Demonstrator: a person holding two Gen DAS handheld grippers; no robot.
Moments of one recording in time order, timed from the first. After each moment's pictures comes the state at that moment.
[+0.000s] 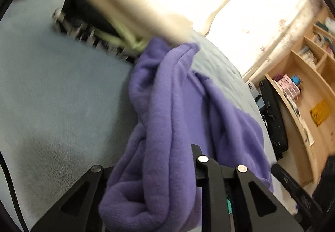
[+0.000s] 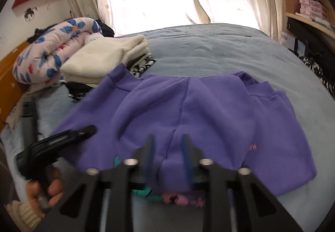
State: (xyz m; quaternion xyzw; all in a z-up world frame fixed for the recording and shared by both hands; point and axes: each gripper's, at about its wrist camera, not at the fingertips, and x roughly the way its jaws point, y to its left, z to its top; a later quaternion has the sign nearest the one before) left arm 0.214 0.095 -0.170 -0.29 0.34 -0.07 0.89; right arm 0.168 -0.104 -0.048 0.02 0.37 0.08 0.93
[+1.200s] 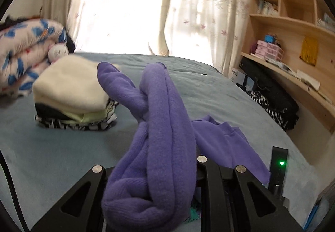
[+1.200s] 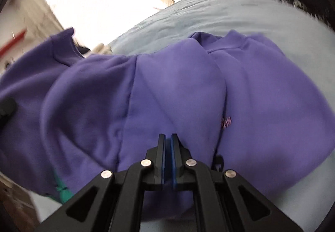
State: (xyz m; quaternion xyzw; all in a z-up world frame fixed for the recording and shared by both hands) left arm 0.169 -0.050 -0.027 -0.06 0.25 -0.08 0.96; right arm 0.163 -0.212 -0.100 0.21 0.38 0.06 0.90
